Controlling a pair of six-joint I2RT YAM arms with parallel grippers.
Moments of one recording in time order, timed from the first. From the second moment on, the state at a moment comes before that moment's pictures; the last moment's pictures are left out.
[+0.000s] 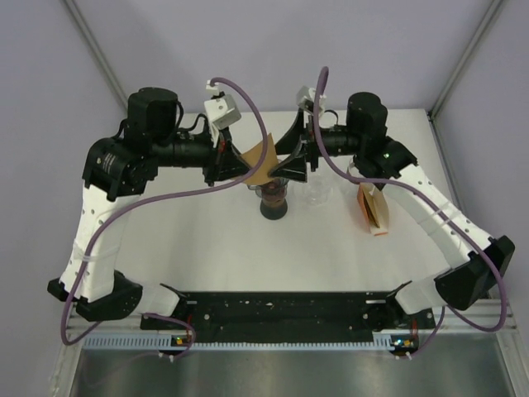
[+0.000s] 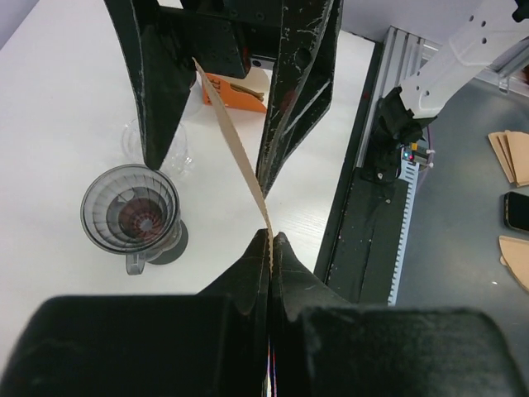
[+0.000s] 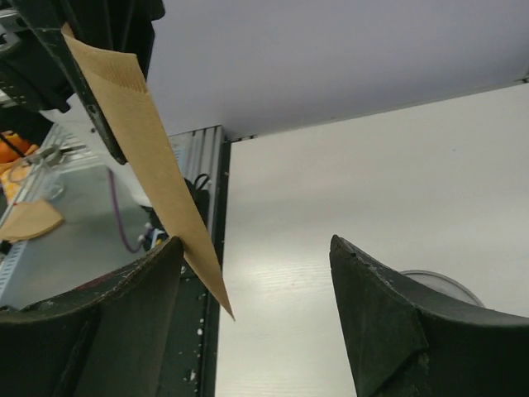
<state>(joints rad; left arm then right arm) -0.51 1.39 2.10 -1.20 0.74 0.19 0.59 1.41 1.53 -0.21 -0.95 0.10</state>
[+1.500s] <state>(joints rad) -0.46 1.33 2.12 -1.26 0.87 0.37 0.61 1.32 1.54 -0.17 -1.13 0.20</state>
